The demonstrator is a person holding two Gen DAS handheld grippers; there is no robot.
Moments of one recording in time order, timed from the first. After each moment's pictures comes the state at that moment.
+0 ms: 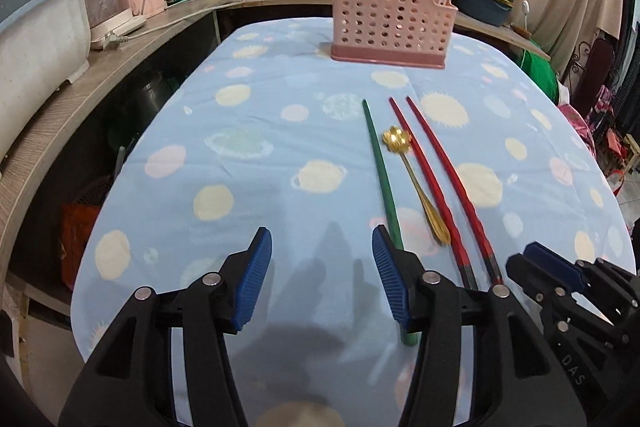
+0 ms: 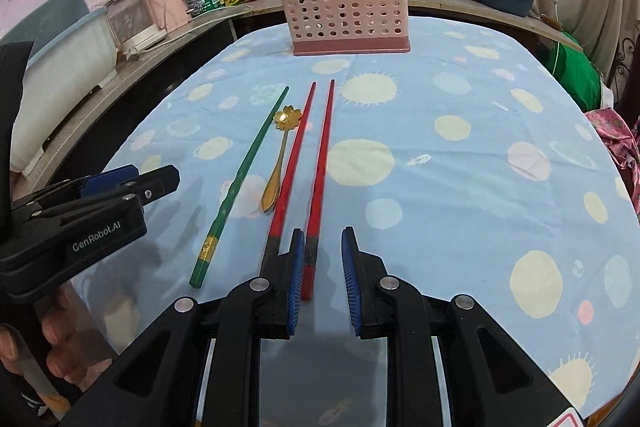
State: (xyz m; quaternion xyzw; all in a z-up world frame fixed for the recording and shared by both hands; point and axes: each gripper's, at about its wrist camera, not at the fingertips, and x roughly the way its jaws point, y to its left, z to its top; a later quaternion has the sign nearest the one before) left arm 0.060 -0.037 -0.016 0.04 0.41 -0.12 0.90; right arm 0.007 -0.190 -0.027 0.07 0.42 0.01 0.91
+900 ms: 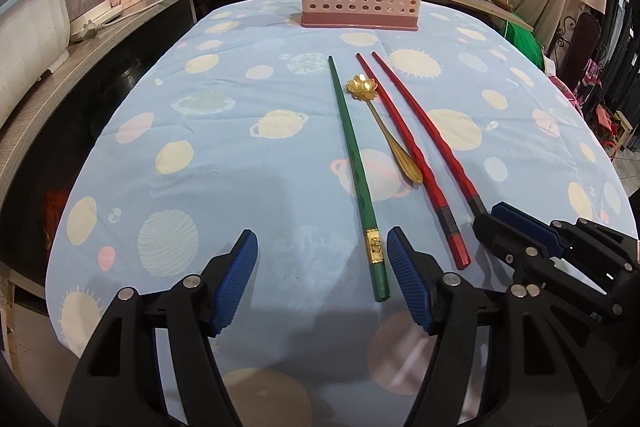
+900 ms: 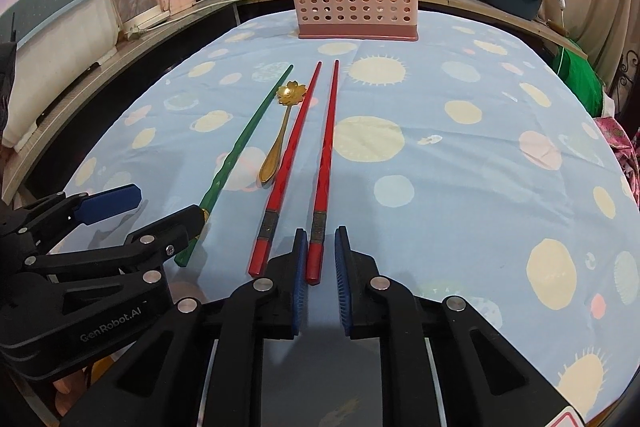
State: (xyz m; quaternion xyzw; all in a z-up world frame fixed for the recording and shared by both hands) left arm 0.039 -0.055 -0.041 0.06 0.44 -0.14 0.89; right arm 0.006 -0.184 -0.043 0.04 0.42 0.00 0.91
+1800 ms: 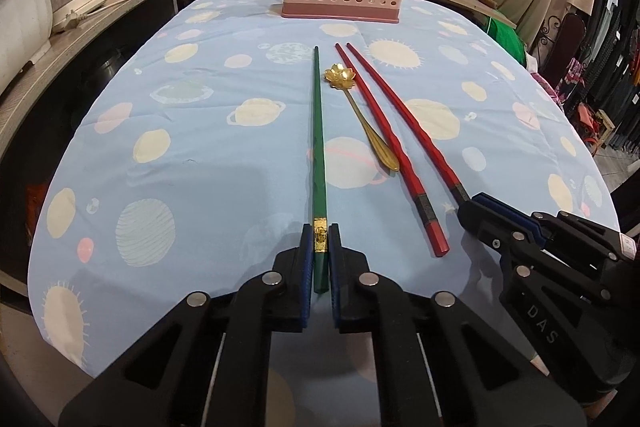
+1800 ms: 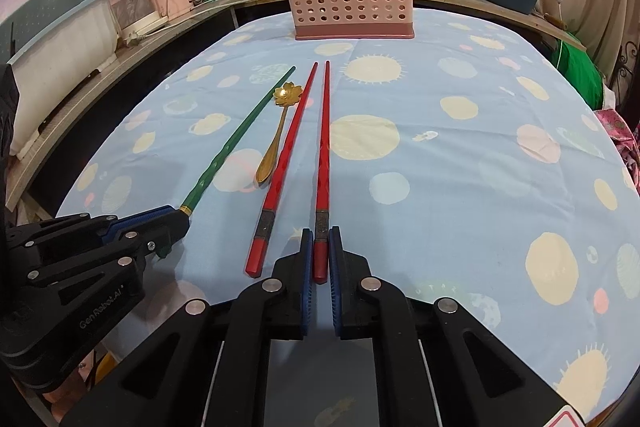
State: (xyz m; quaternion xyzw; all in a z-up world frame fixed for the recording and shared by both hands) left arm 0.037 -0.055 -0.042 0.04 0.45 -0.18 0.87; right arm 0.004 -0.188 -0.042 0.05 0.42 0.00 0.91
